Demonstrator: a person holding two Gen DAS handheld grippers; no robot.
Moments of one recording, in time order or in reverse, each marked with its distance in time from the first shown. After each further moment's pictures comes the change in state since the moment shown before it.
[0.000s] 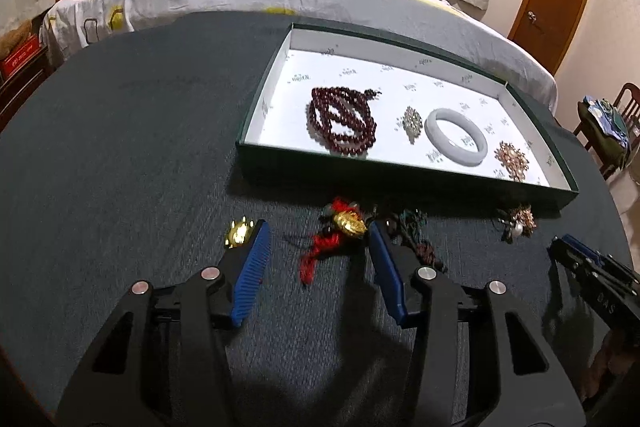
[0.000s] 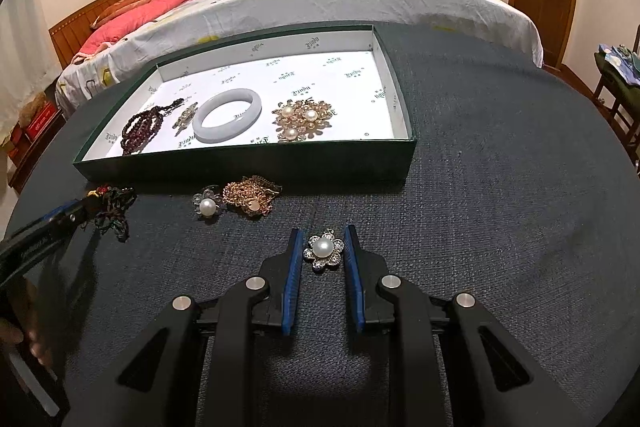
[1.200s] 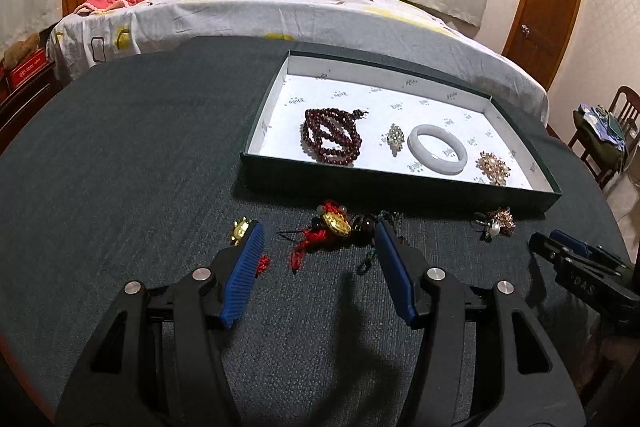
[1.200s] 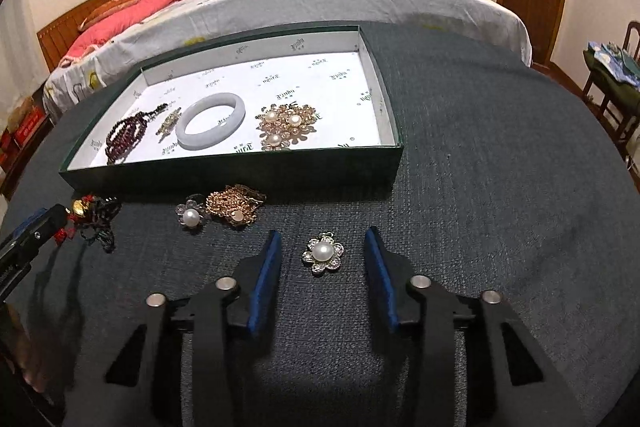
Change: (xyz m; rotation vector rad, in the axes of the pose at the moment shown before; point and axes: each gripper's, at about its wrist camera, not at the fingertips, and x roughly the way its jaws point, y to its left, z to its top) left arm -0.028 -0.006 -0.011 0.006 -0.082 0.003; right arm 0.004 0.001 0.002 -0.005 0.002 -0.063
